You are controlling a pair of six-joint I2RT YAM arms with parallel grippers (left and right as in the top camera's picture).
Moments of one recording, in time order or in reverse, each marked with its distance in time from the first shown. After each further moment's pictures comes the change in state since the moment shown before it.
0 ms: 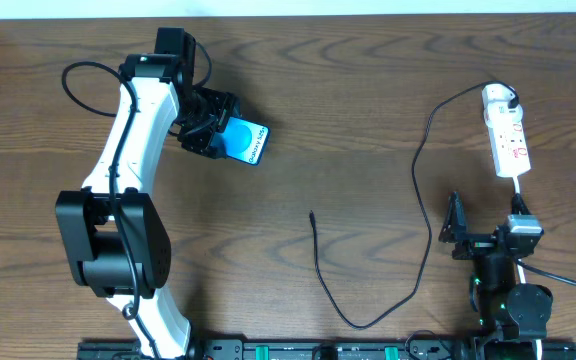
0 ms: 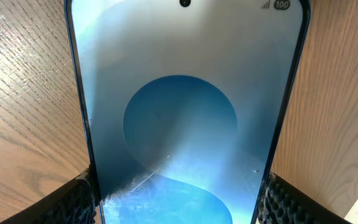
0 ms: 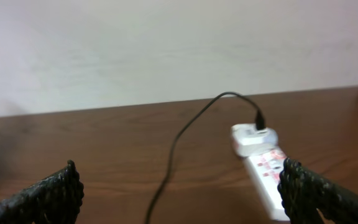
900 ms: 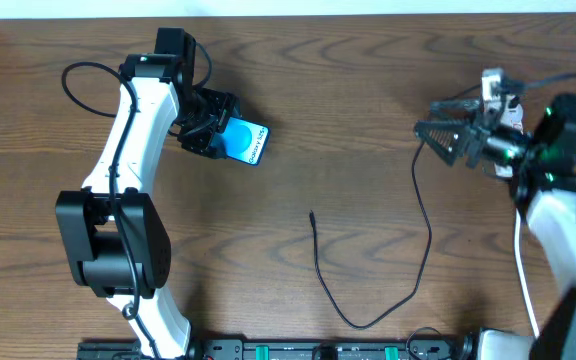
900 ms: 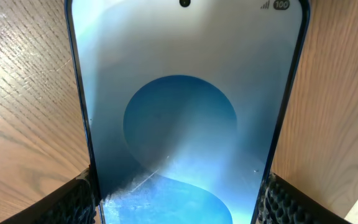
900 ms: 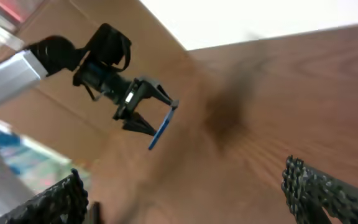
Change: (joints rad) left arm 0.000 0.000 0.000 -0.002 0.000 -0.005; right arm -0.210 1.521 0.851 0.277 -1.346 0.254
